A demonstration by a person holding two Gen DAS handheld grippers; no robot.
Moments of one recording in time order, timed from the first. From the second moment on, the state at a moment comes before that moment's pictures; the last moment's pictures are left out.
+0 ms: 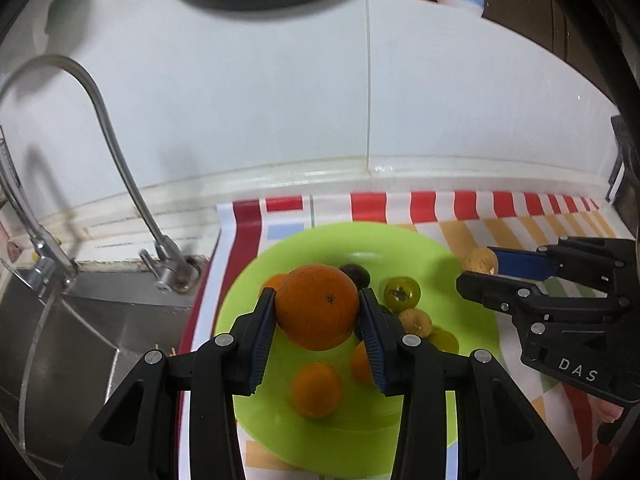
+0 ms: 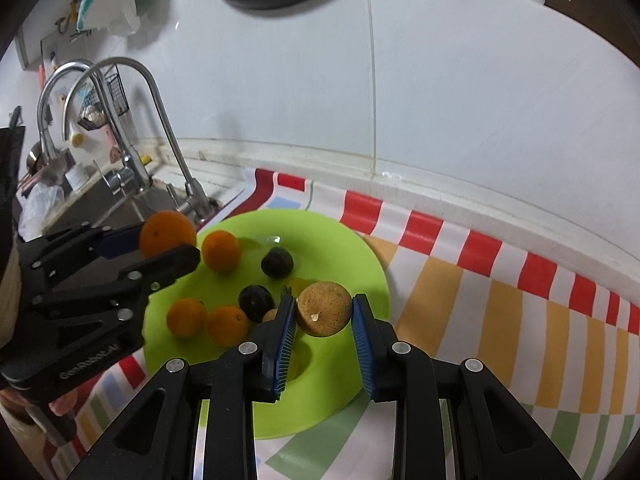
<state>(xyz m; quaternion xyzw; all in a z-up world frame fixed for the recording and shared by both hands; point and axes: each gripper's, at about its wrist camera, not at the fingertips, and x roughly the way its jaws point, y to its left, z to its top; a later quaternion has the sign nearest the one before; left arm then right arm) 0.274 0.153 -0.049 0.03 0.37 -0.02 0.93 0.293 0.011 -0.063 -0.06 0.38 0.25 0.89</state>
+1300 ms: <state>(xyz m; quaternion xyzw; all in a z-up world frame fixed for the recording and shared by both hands) 0.112 0.081 0.039 0.03 0.27 0.00 0.96 0.123 -0.098 0.020 -0.02 0.27 0.09 0.96</state>
